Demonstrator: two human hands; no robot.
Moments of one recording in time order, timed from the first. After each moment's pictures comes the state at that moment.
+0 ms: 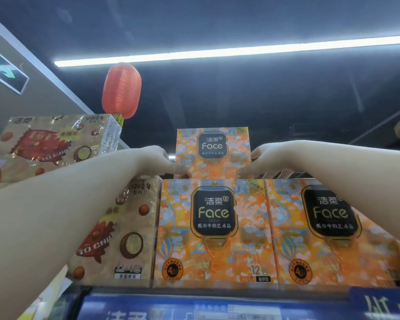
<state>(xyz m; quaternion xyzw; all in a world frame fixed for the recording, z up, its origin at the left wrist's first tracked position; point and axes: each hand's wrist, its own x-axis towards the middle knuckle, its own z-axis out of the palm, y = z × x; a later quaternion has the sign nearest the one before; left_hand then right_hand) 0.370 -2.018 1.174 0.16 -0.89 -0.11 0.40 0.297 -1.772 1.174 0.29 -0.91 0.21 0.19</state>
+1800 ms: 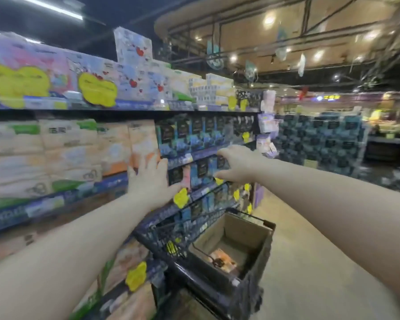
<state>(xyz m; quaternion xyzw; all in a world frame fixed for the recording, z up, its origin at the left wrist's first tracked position) 0.638 -1.435 0.829 -0.24 -0.95 -0.08 0.20 0.740 -1.252 0.888 -0.12 -0.99 -0.04 0.09</state>
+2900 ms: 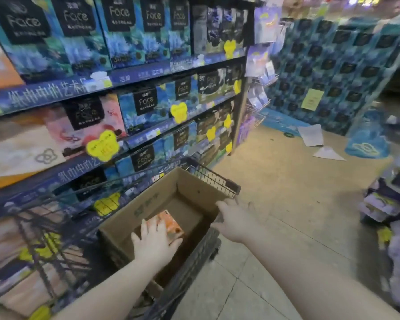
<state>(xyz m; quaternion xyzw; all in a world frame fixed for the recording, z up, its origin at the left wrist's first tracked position) 0.562 -1.023 0.499 -0.20 -0.97 -0.08 -0.15 0.646 -0.841 0.575 -0.20 -0.97 0.06 -0.12</state>
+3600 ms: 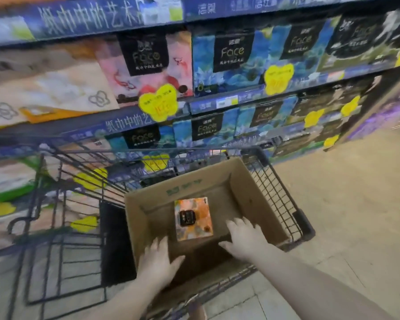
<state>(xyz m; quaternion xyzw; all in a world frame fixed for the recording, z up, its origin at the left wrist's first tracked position) 0.502 -0.965 0.408 0.17 -0.92 -0.18 -0.30 0.454 -0.754 0.451 0.06 -0.94 0.07 -0.34</state>
